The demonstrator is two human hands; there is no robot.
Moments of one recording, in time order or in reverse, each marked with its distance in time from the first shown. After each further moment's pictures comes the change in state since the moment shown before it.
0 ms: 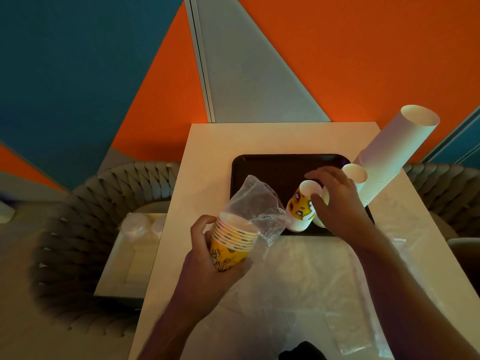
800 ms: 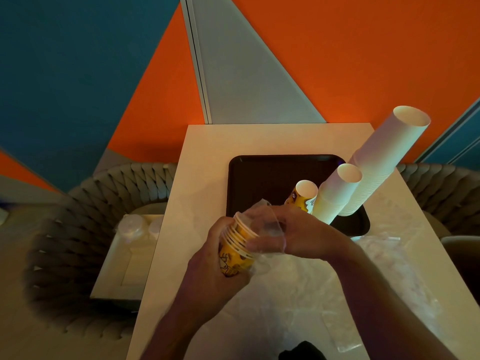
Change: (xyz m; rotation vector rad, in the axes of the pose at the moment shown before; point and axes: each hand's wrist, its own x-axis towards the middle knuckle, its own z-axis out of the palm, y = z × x) left_hand -0.001 0.017 0.003 0.071 -0.119 0.042; right_hand -0.020 -0.084 0.001 0.581 -0.745 -0.062
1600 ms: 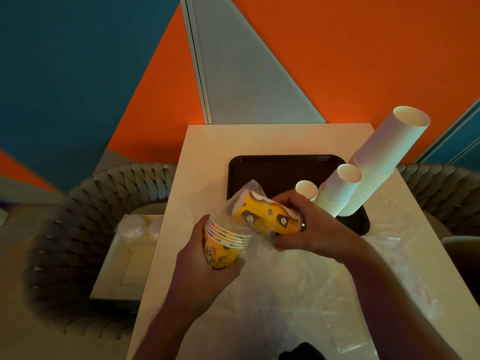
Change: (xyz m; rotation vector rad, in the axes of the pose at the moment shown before) left_hand 0.000 -0.002 -0.008 -0.037 0.157 -0.114; right_hand -0.021 0.018 -0.015 0.080 0.222 0.146
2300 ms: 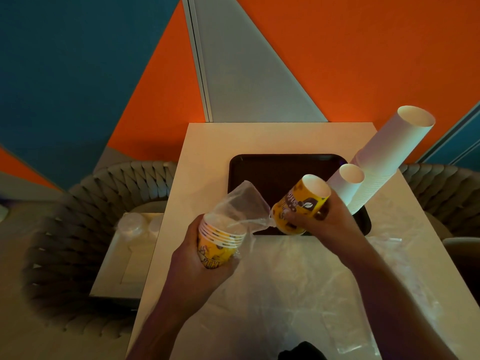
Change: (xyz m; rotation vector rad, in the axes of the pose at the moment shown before) left_hand 0.002 -0.011 -0.007 0.008 0.004 -0.014; right_hand 0.000 0.023 -0.003 0.176 0.436 0.035
